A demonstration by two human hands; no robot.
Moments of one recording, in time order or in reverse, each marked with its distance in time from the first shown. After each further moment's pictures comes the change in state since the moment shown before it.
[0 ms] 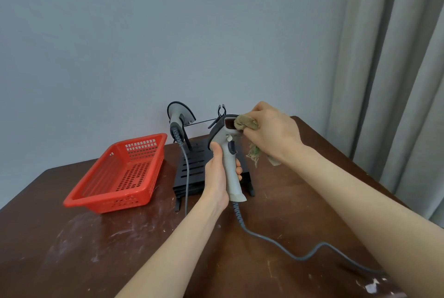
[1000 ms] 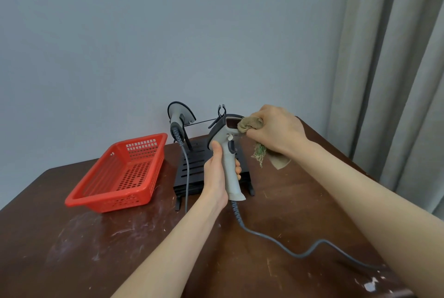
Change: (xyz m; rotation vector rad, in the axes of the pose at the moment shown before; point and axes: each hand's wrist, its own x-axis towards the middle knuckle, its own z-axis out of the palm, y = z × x) left_hand -0.001 0.002 -0.001 0.001 -0.015 0.014; right_hand 0.004 0.008 -0.003 0.009 -0.058 0.075
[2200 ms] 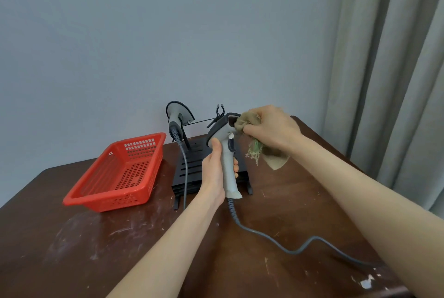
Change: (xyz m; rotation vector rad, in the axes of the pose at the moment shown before) left_hand 0.002 0.002 0.001 0.095 0.028 0.049; right_hand 0.005 0.000 -0.003 0.174 -0.093 0.040
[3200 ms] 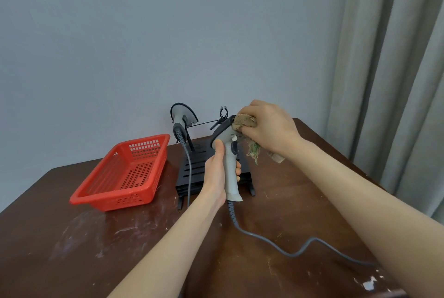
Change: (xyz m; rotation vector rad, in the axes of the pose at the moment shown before) left_hand -0.003 0.004 -0.003 0.030 -0.019 -0.046; right_hand -0.003 -0.013 0.003 -0.153 0.150 -0.253
